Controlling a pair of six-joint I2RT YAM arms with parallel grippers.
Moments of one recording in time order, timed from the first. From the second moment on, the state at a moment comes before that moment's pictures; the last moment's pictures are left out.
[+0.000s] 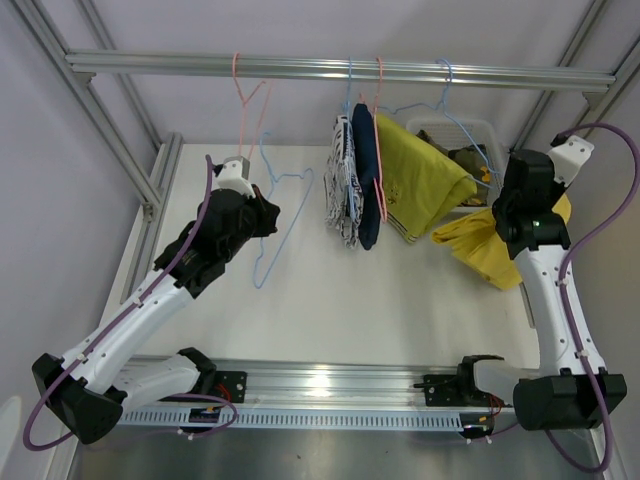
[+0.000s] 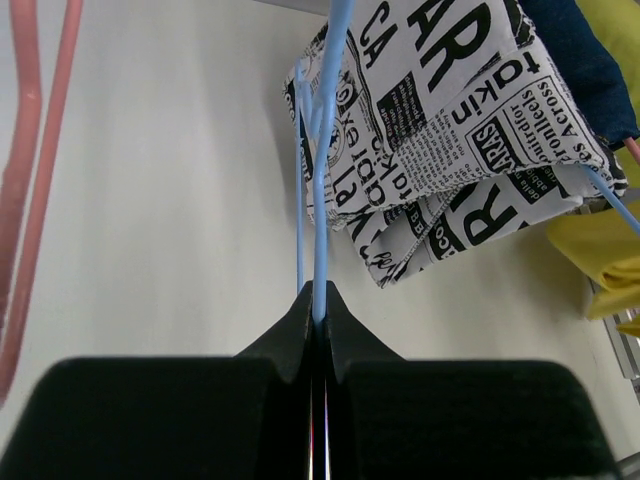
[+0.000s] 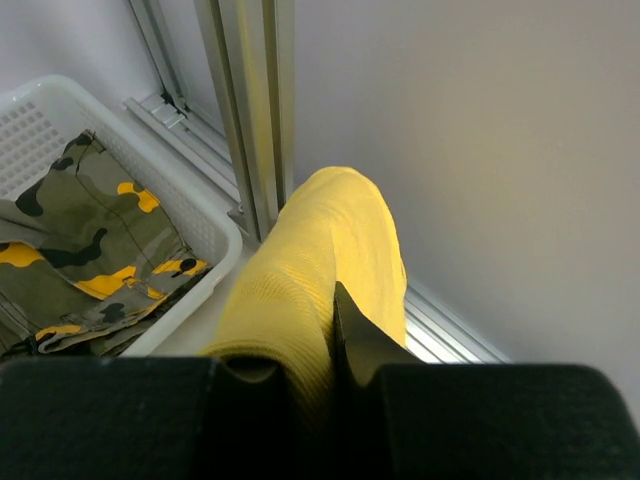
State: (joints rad) left arm -0.60 1.04 1.05 -0.35 -0.25 -0.51; right arm 0.05 1.14 1.27 -0.51 0.87 0.25
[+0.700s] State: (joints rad) left arm -0.60 1.04 1.05 -0.35 -0.22 -0.51; right arm -0.23 1.29 1.32 -0.49 0.52 0.40
